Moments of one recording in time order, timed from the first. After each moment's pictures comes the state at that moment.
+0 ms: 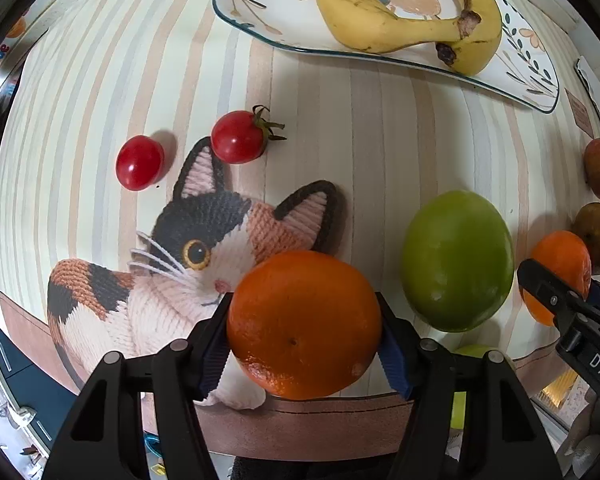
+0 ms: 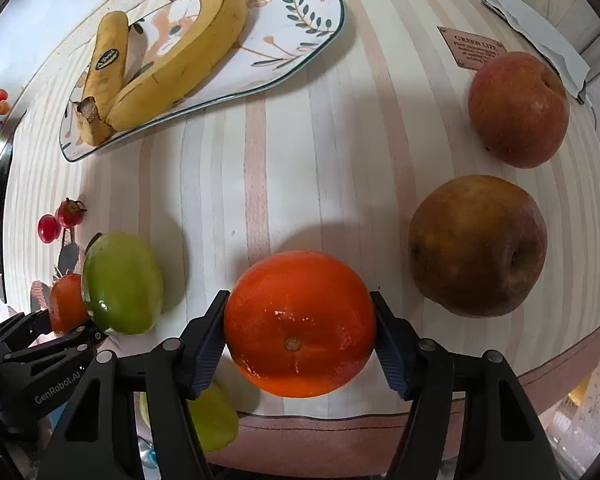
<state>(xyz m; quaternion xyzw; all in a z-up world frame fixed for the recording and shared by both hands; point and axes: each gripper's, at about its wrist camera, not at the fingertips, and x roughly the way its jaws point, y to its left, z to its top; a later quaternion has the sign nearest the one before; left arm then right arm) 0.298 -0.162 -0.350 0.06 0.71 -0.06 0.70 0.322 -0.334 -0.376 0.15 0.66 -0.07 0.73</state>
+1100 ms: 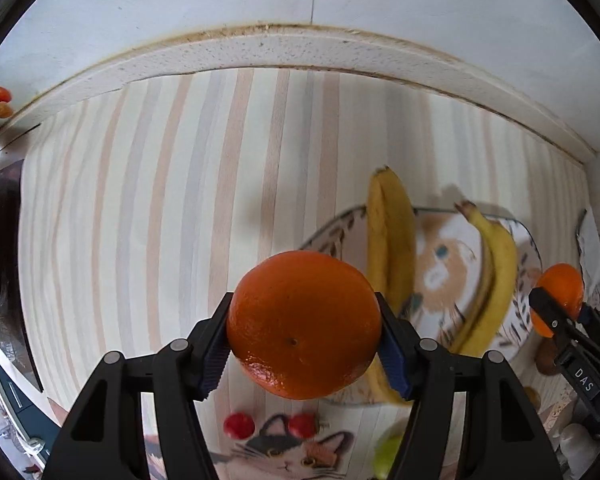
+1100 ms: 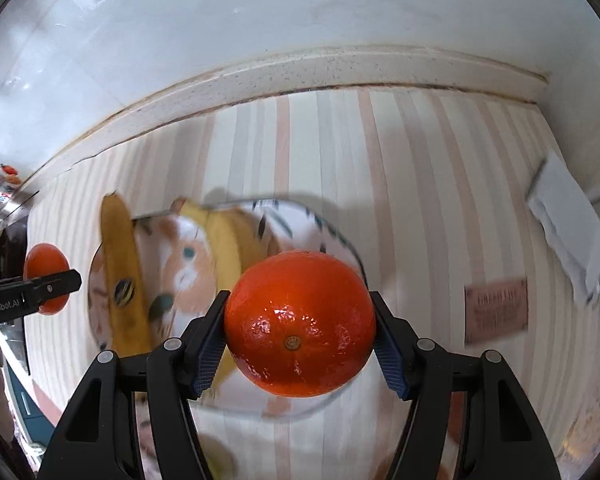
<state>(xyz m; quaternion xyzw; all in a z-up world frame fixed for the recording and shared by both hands) 0.507 -0.144 -0.279 0.02 0.68 -0.06 0.73 0.508 -0.400 -0.314 0.13 0.60 -0.06 0.79</state>
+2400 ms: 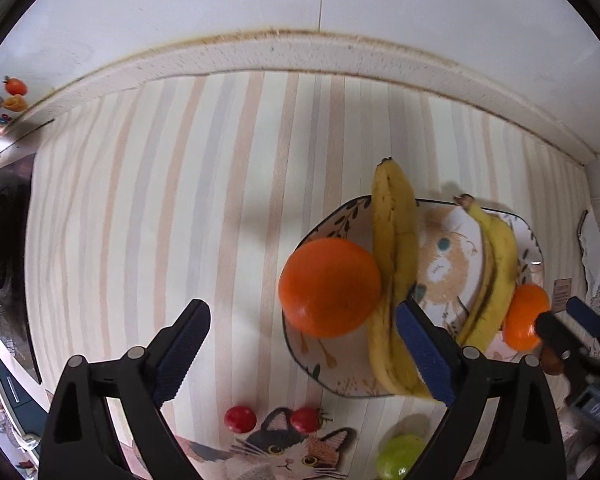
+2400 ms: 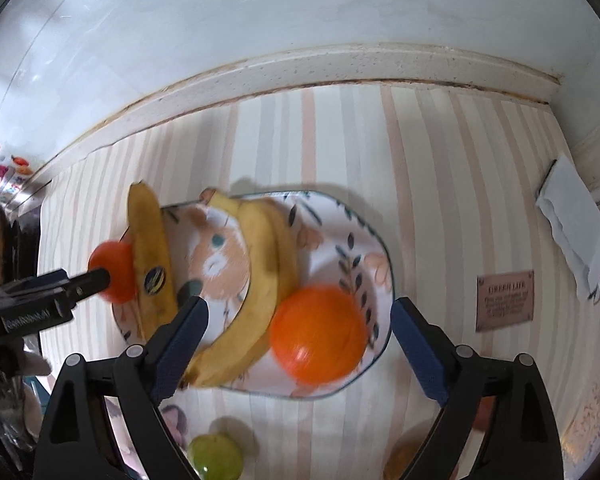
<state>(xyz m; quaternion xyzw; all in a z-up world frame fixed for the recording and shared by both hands) 0.478 -0.136 -0.266 0.02 0.65 -0.05 0.75 0.479 -0.377 -0.298 0.13 0.61 -0.03 0.78</state>
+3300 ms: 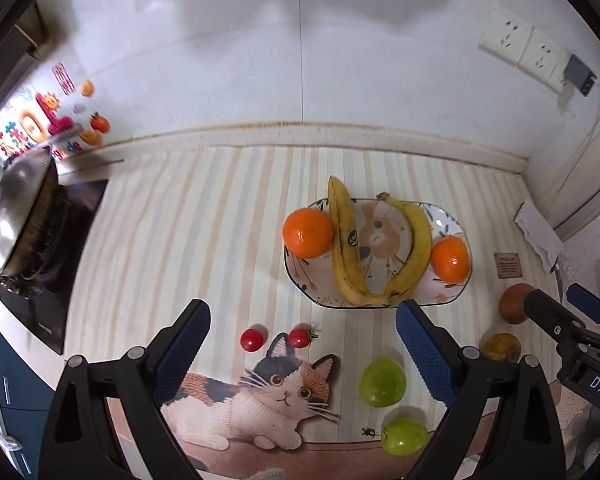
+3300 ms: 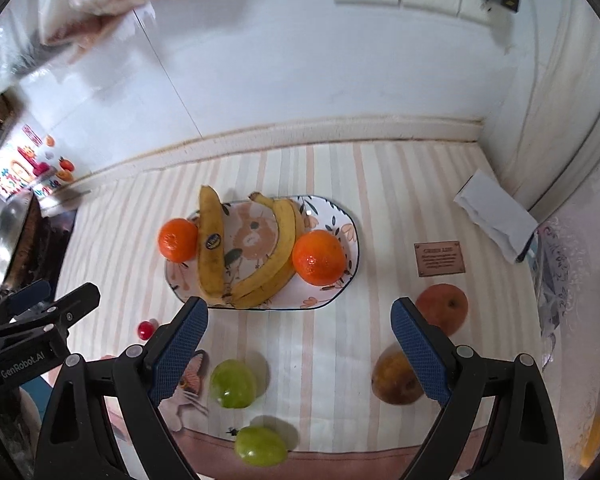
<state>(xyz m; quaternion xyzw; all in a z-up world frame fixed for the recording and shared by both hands) 0.321 -0.131 -0.142 0.03 0.50 -0.06 0.86 0.331 -0.352 -0.168 0.11 0.49 -0.06 0.86</state>
